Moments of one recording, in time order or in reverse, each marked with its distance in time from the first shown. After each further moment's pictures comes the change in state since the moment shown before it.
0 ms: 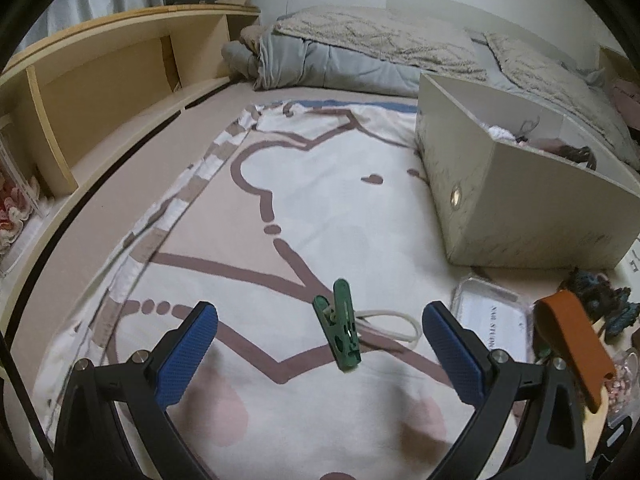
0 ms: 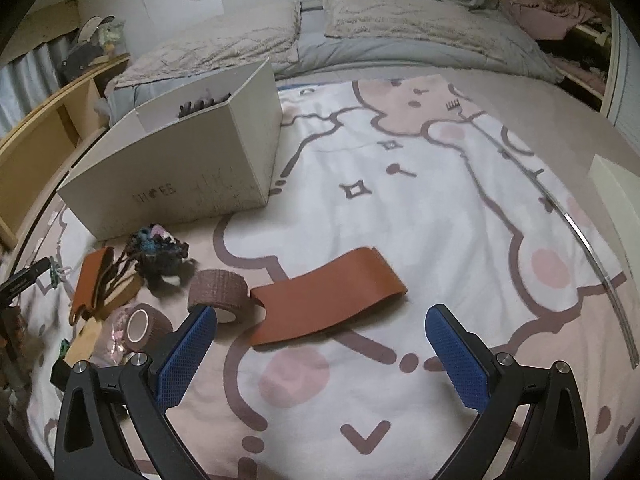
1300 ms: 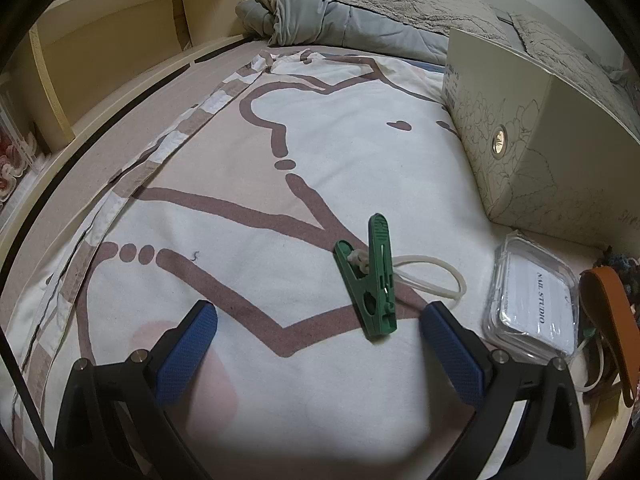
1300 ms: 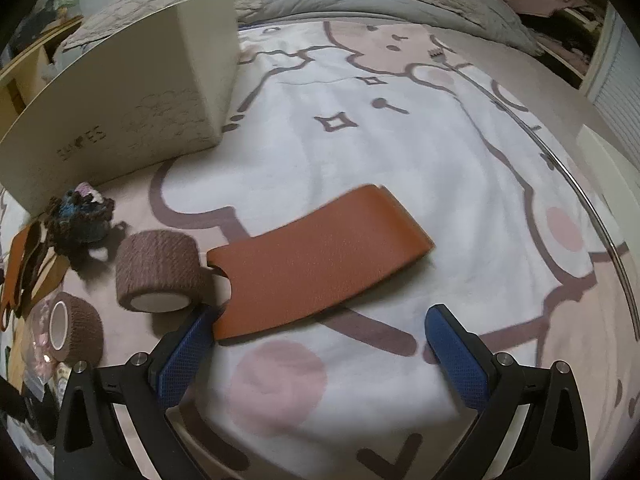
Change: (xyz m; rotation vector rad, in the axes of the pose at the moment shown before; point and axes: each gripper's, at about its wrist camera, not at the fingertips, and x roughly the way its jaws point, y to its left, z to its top) left arm 0.031 0.008 -0.024 -0.051 0.109 0.025; right arm 0.054 0.012 -0.014 0.036 0.151 -0.206
